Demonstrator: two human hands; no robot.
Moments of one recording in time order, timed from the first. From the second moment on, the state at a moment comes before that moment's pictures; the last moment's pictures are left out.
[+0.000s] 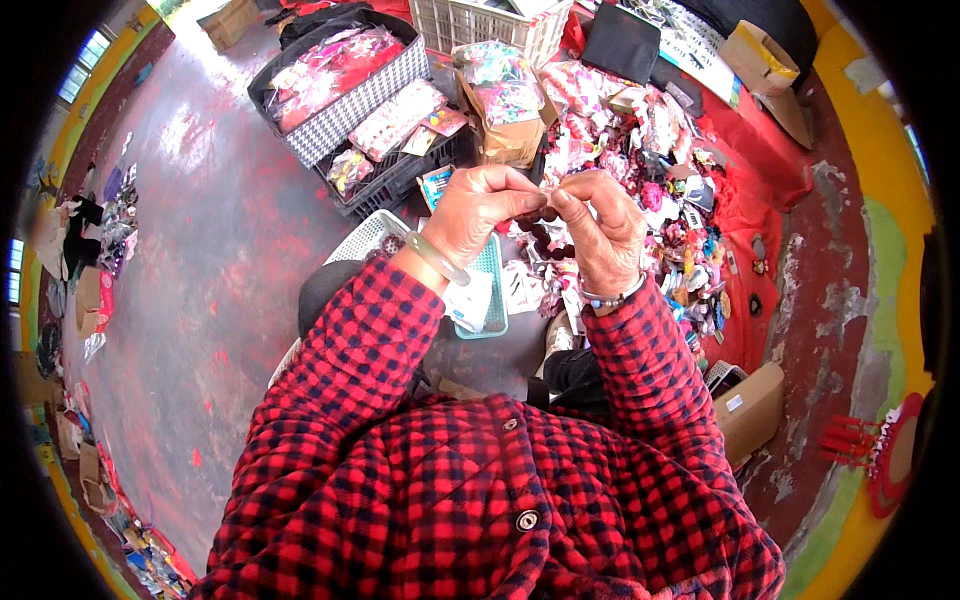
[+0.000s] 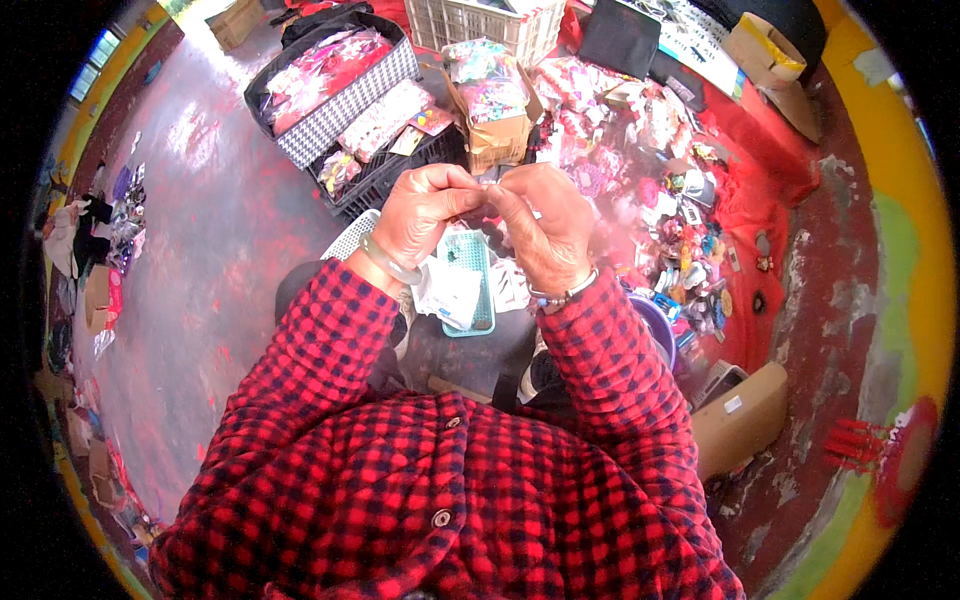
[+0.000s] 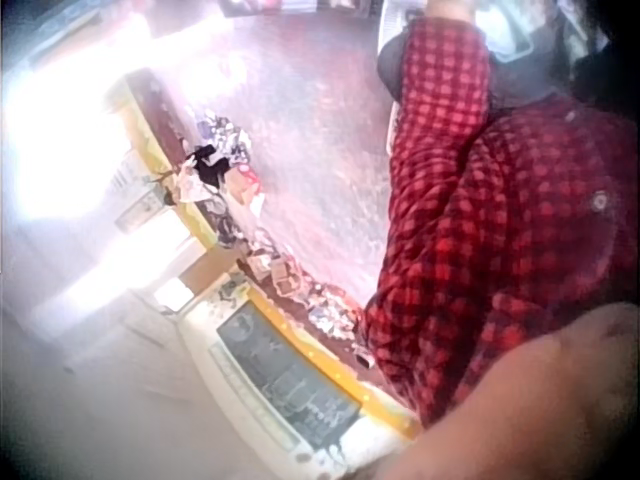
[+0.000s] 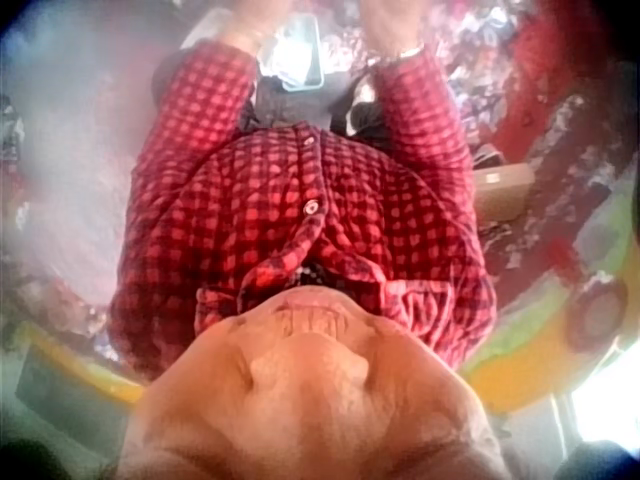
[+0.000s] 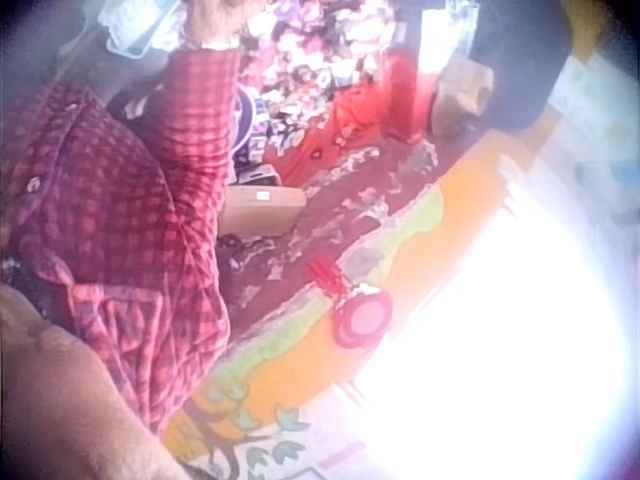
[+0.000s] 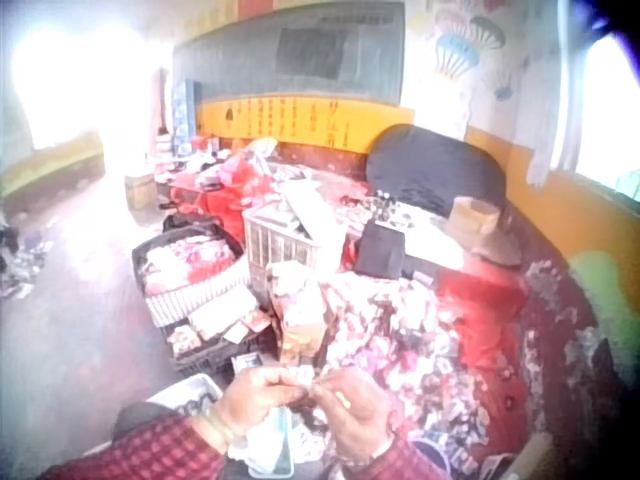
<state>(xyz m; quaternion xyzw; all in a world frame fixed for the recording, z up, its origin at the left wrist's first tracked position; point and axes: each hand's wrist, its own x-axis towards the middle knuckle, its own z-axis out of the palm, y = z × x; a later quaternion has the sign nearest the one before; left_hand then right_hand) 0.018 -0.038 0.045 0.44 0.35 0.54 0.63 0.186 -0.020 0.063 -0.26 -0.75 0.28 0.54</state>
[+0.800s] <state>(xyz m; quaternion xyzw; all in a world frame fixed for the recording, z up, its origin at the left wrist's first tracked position) 0.043 -0.108 0.056 0.47 0.37 0.54 0.59 0.218 -0.102 0.065 -0.34 -0.45 0.67 0.48</state>
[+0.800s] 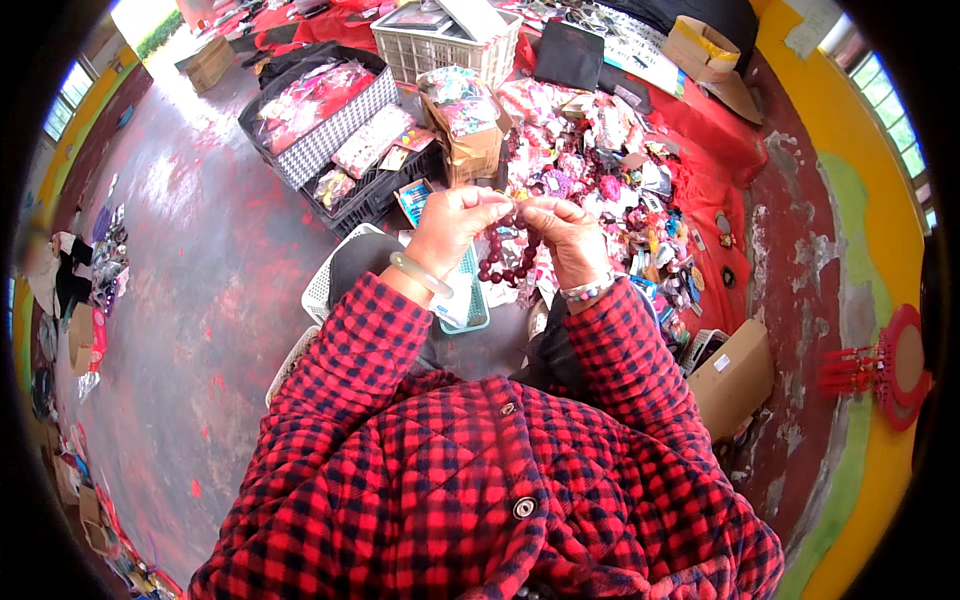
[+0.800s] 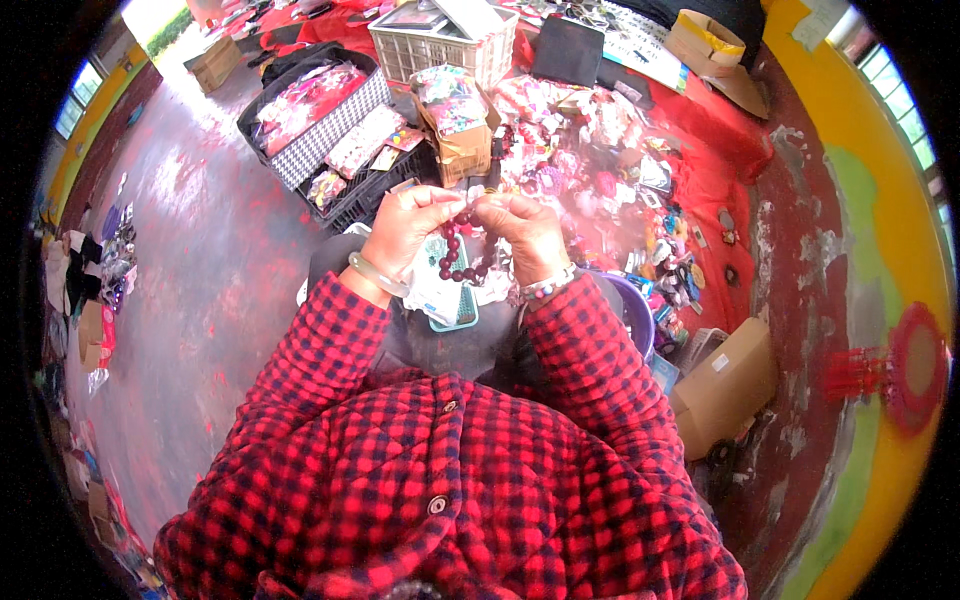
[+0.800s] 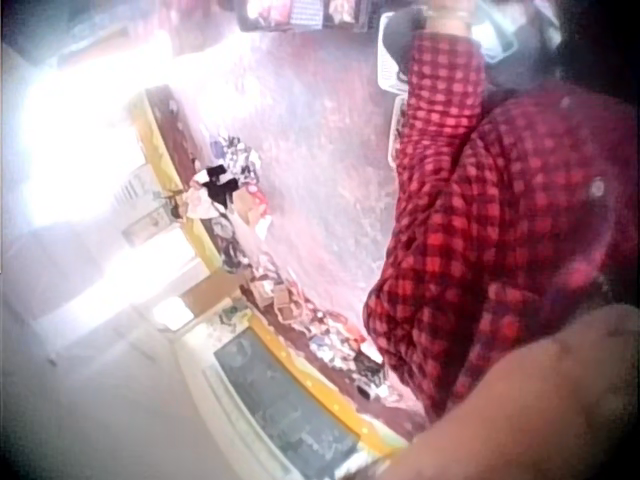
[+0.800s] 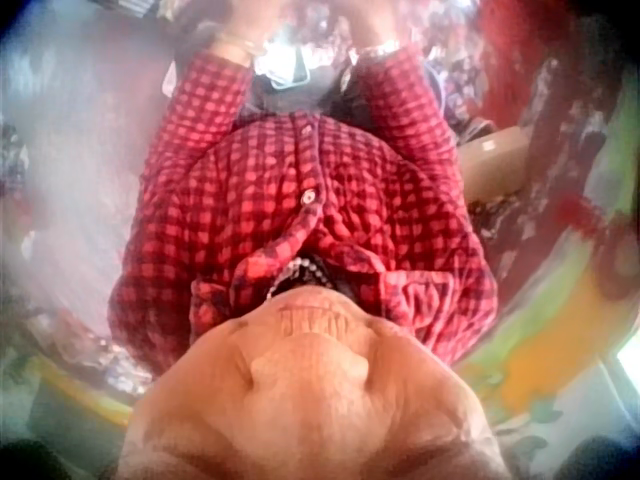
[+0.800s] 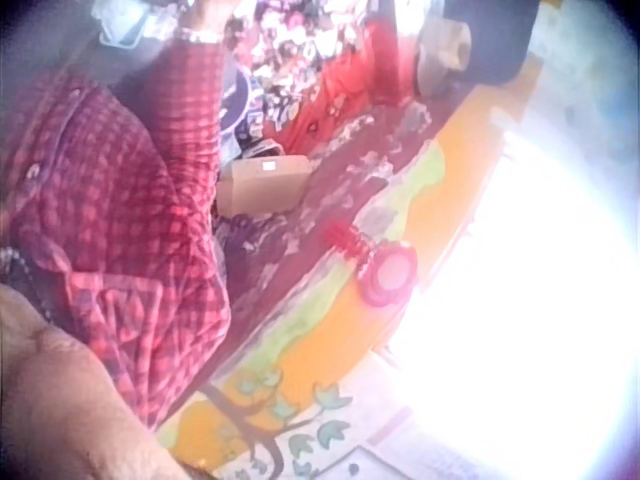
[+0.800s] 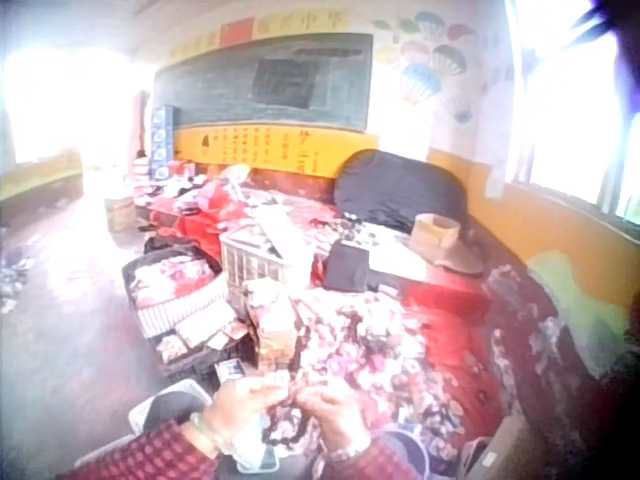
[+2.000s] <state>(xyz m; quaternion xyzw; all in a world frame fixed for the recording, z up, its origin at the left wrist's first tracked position) 0.015 -0.151 0.065 0.43 0.36 0.52 0.64 0.196 -0.128 0.067 -0.34 -0.47 0.68 0.44</state>
